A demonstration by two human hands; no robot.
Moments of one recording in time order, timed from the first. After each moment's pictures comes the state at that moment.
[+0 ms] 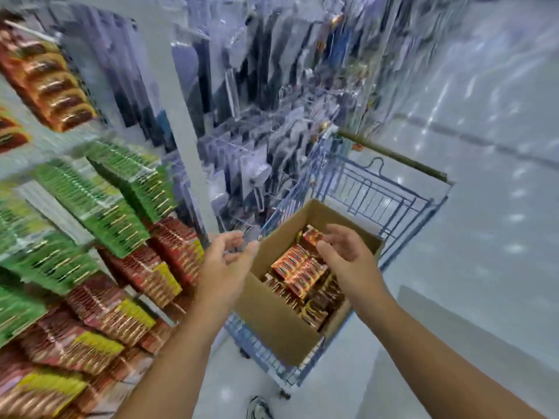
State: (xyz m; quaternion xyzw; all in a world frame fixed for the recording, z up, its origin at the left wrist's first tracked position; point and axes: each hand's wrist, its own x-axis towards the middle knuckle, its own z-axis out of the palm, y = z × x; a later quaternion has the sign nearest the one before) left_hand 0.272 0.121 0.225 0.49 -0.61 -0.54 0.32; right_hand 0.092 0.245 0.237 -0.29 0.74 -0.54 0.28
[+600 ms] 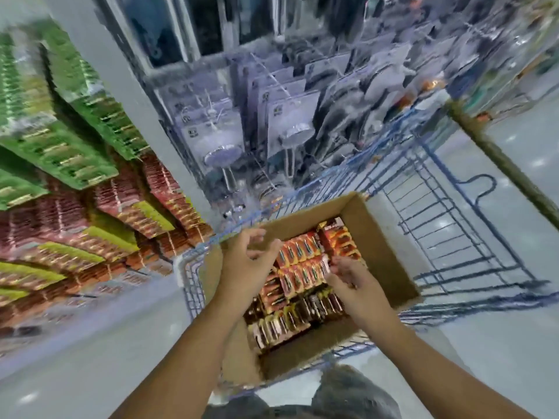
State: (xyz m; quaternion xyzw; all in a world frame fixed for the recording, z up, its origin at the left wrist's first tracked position) left_hand 0.100 0.071 0.106 0.68 -0.48 -0.49 0.26; right_hand -0.106 0.149 0.092 -0.39 0.73 -0.28 0.49
